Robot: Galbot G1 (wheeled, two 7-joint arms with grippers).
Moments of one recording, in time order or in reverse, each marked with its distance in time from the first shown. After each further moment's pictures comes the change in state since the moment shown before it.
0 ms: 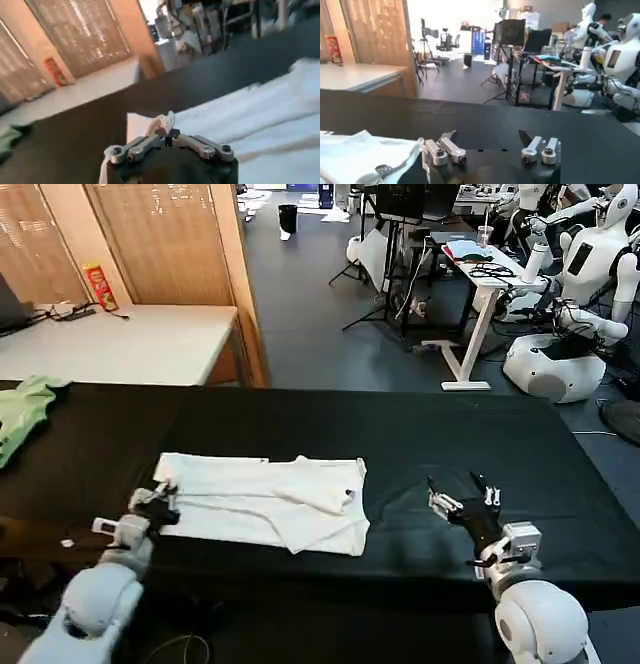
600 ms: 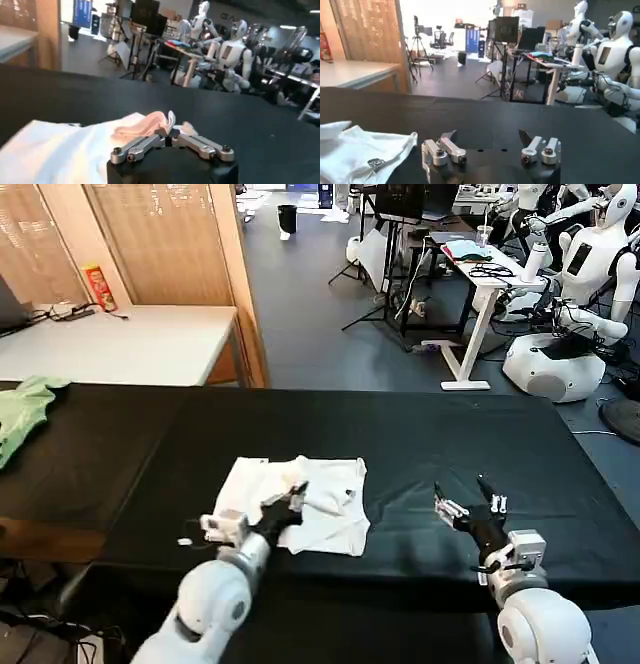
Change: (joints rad) left arm -0.123 -0.271 0.280 -0.006 -0.141 0.032 -0.009; right arm -0.022 0.024 0.006 -0.011 -0.029 0.007 -0.003
